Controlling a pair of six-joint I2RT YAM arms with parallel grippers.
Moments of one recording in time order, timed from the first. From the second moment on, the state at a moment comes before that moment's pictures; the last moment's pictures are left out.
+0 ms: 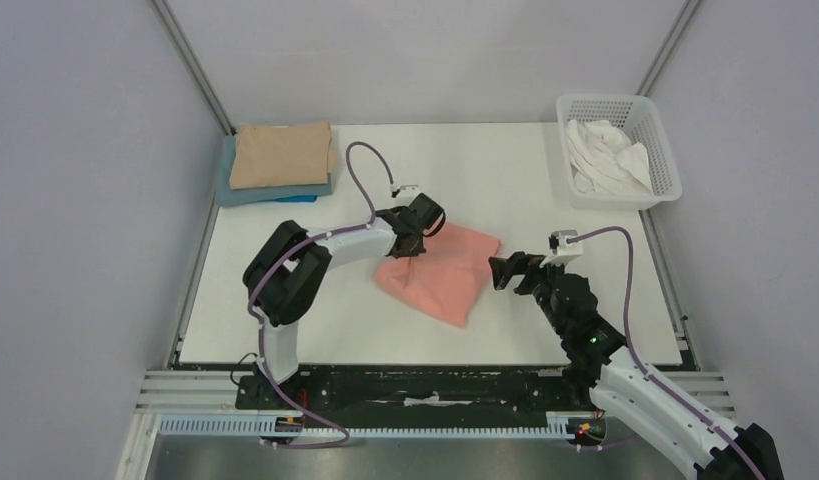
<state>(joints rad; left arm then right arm) -0.75 1.91 1.22 -0.37 -0.39 -0.72 0.59 0.56 0.20 0.19 0.27 0.40</state>
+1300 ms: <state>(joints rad) -0.48 2.01 1.62 -0.53 -0.60 -0.33 0.58 0.42 0.15 0.18 0.52 0.35</state>
